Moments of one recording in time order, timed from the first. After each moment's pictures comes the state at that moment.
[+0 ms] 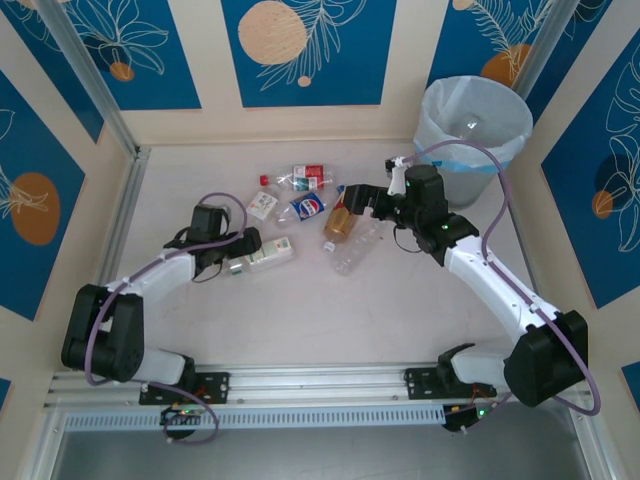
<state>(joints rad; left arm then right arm) -0.25 1.41 0.74 -0.22 0.09 -0.45 0.40 1.25 1.02 -0.25 -0.25 0.51</state>
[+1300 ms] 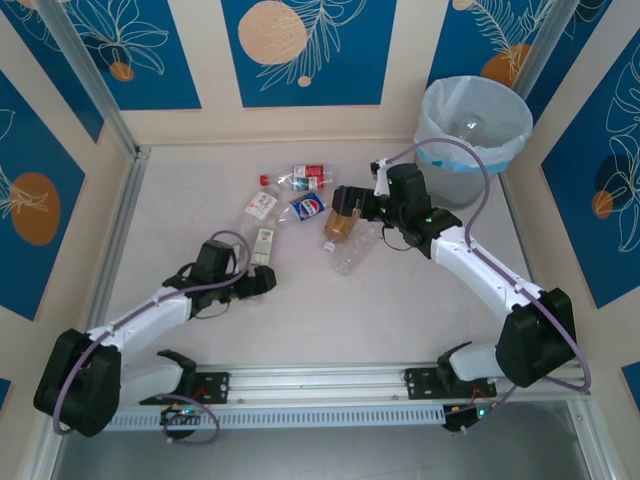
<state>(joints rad) -0.44 1.14 0.50 -0.31 0.26 -0.63 0.46 1.36 1.07 -0.26 -0.21 0.51</state>
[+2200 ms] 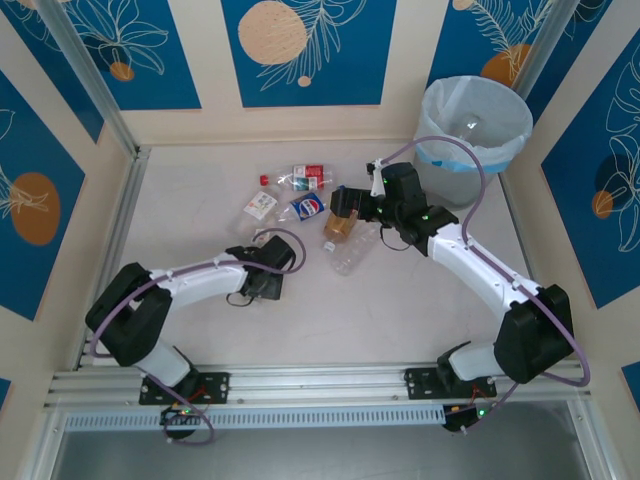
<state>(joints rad) -0.75 1.56 0.86 -0.68 -0.34 -0.58 0.48 1.37 1.10 -0.31 -0.16 0.47</state>
